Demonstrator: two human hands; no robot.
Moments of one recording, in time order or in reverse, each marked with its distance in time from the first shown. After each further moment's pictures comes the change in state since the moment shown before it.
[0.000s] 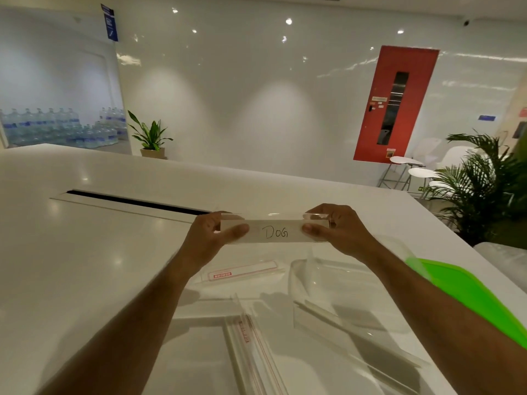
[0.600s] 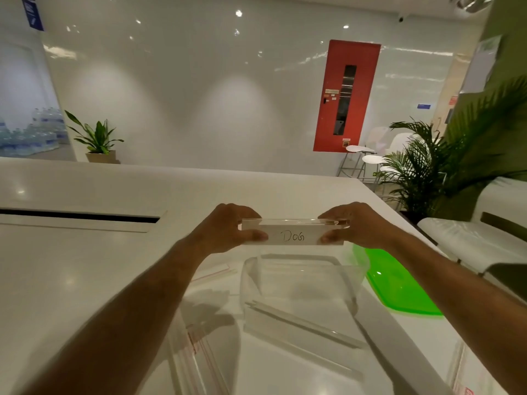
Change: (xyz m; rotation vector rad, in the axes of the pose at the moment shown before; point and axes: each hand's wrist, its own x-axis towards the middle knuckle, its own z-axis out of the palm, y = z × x) left_hand 0.065 0.033 0.114 0.446 -0.346 0.205; right_hand -0.045 0.041 -0.130 -0.403 -0.065 0.169
